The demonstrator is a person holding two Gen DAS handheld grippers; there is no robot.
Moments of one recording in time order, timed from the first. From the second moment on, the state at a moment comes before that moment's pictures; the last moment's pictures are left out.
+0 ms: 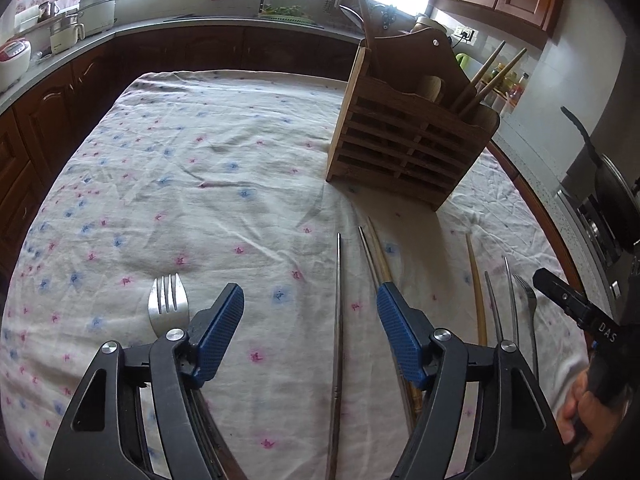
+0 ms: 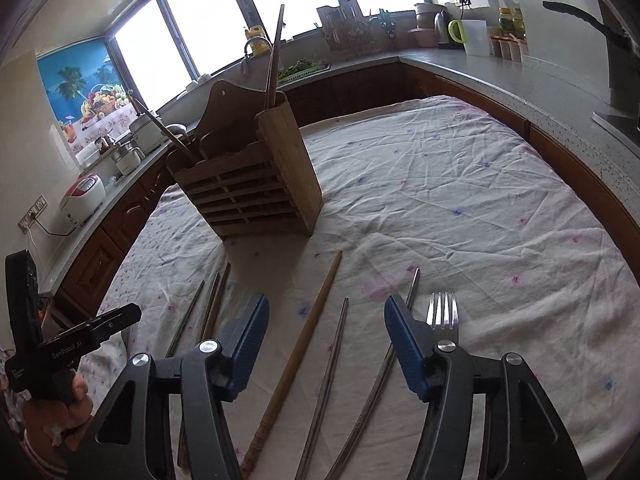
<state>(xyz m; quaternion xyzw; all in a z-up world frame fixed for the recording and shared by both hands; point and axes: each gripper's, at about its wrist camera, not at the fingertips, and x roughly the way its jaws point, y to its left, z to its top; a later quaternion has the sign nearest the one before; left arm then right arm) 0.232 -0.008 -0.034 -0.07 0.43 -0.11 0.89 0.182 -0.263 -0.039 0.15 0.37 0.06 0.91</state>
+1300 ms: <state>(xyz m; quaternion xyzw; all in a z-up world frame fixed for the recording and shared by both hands) 0.291 -0.051 -0.058 0.01 0.48 -0.14 0.87 0.262 -0.239 -0.069 0.14 0.44 0.07 0.88</state>
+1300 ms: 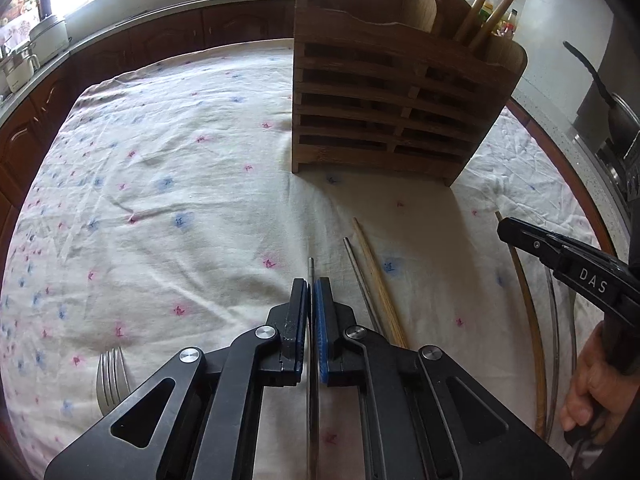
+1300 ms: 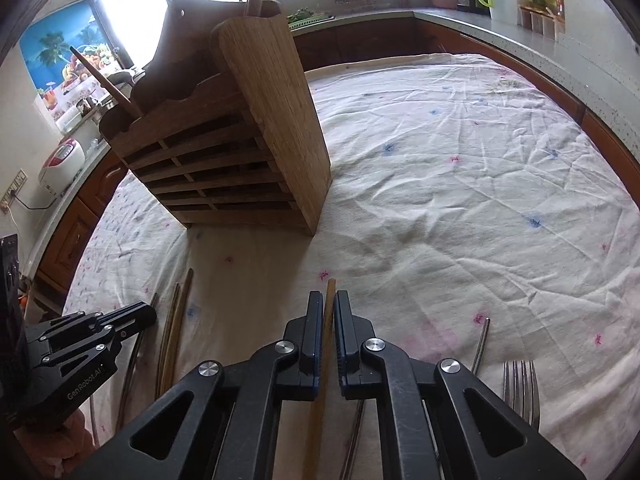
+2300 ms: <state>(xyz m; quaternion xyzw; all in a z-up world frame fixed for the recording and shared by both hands) 0.205 0.013 0.085 -0.10 0.33 -0.19 0.92 0.183 -0.250 0.084 0.16 0.26 0.12 0.95</state>
